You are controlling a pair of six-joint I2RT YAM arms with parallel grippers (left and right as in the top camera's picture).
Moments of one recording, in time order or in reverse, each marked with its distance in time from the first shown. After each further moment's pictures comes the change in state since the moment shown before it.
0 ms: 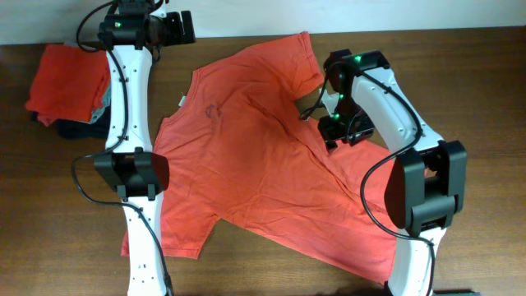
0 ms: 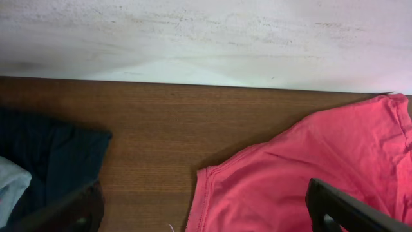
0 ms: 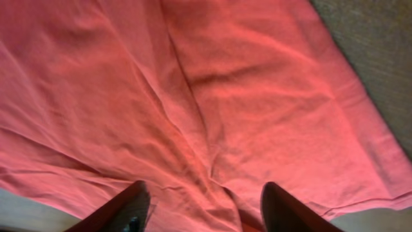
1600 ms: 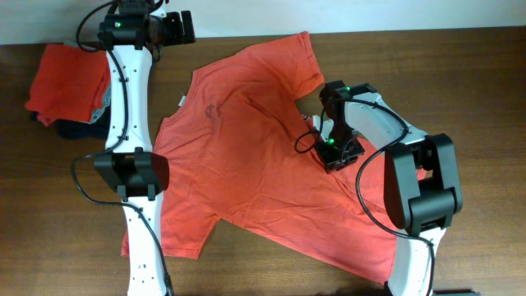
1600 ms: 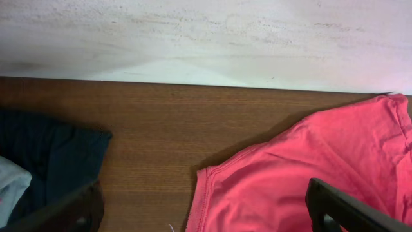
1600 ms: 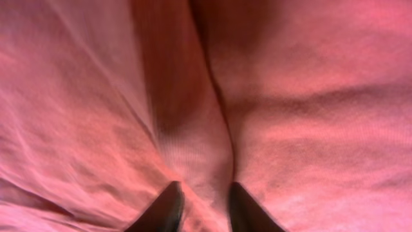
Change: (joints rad) left arm 0.000 0.000 0.000 0.000 0.000 0.000; right arm 0.007 0.000 -0.312 0.271 -0.085 -0.042
